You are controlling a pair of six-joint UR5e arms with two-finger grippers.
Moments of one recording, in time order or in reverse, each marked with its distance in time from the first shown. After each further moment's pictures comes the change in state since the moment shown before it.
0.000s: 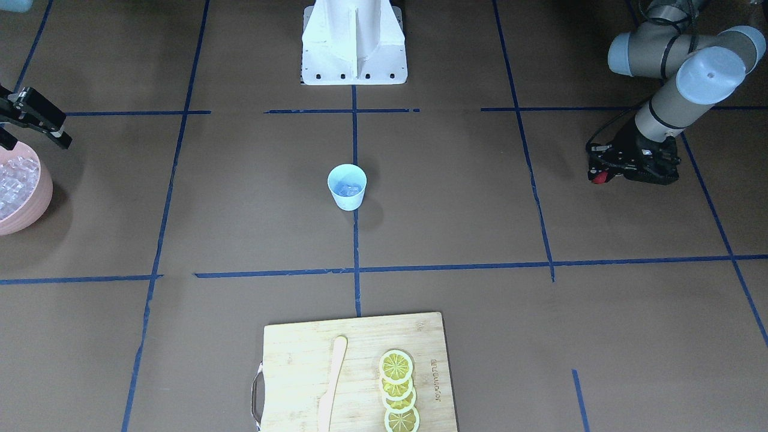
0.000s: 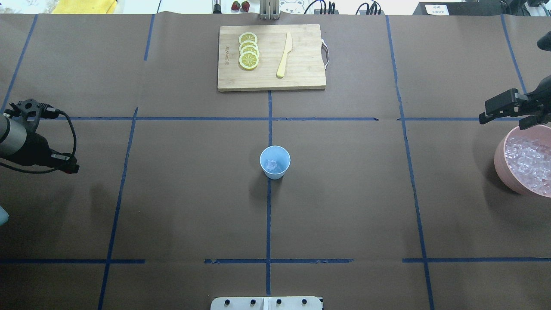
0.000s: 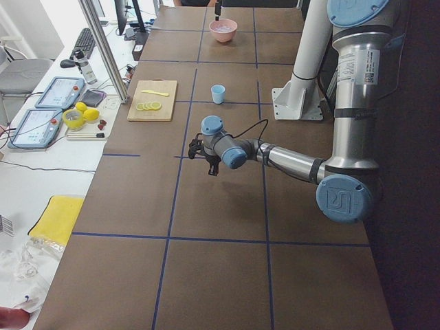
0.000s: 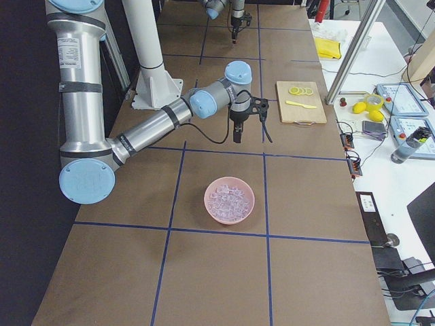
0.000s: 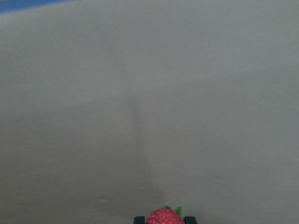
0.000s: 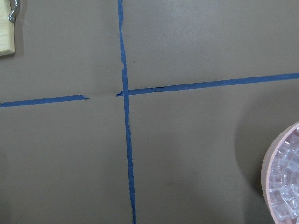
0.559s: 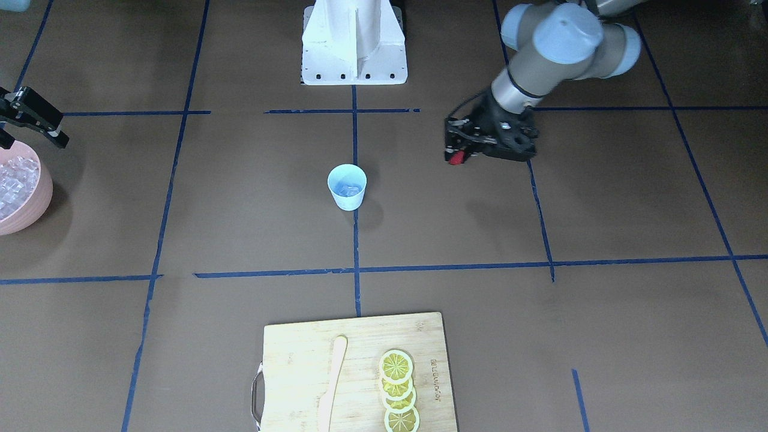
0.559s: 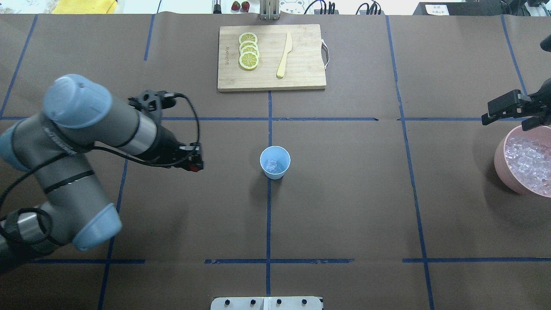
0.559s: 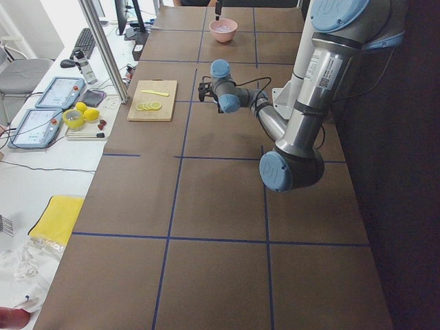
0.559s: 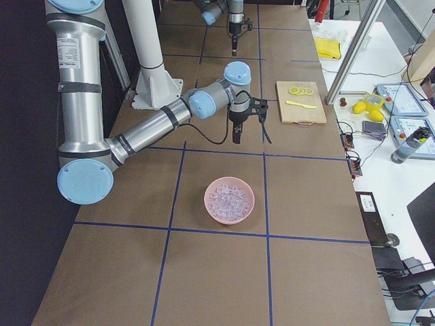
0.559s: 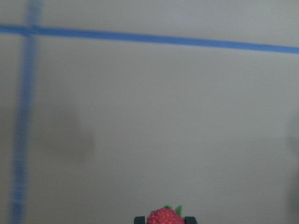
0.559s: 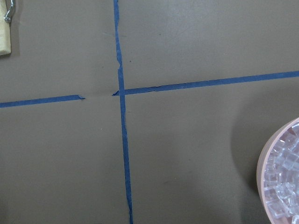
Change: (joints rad) left arm 0.257 -0.453 -0.036 0.124 0.083 -0.483; right arm 0.006 -0.010 0.001 0.000 0.000 -0.002
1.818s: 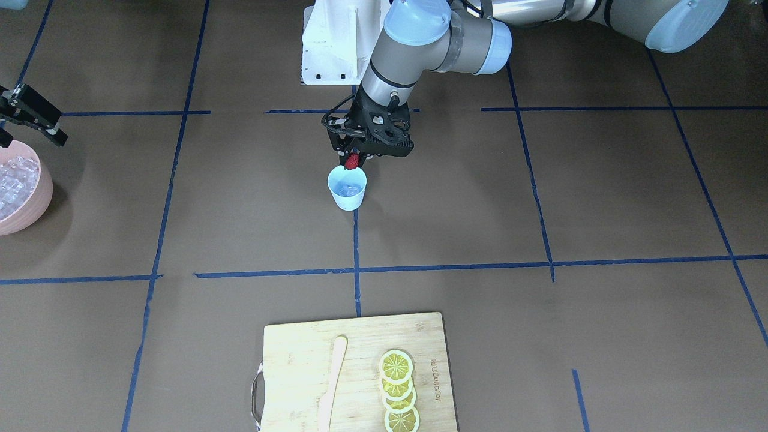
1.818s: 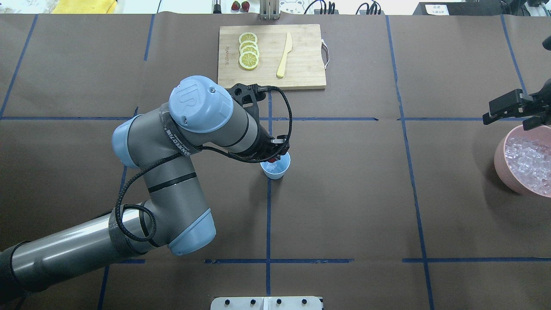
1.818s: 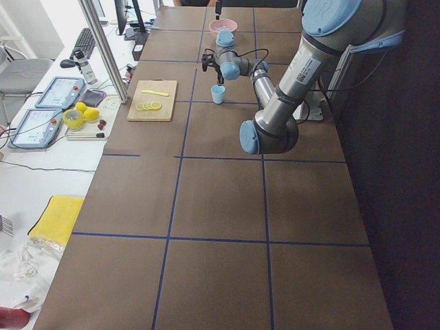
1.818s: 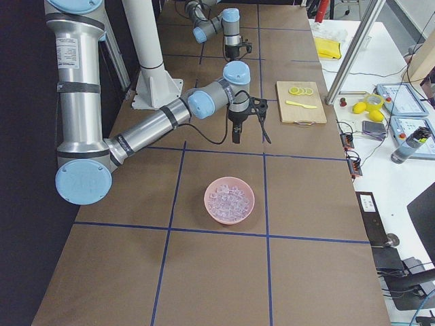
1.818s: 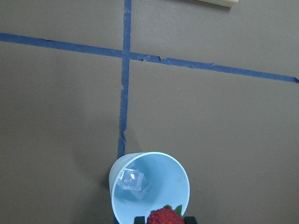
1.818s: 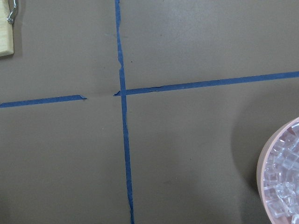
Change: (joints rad) left arm 0.095 -0.303 0.187 0.074 0.176 -0.066; right arm 0.003 -0.002 0.008 0.000 0.003 -0.001
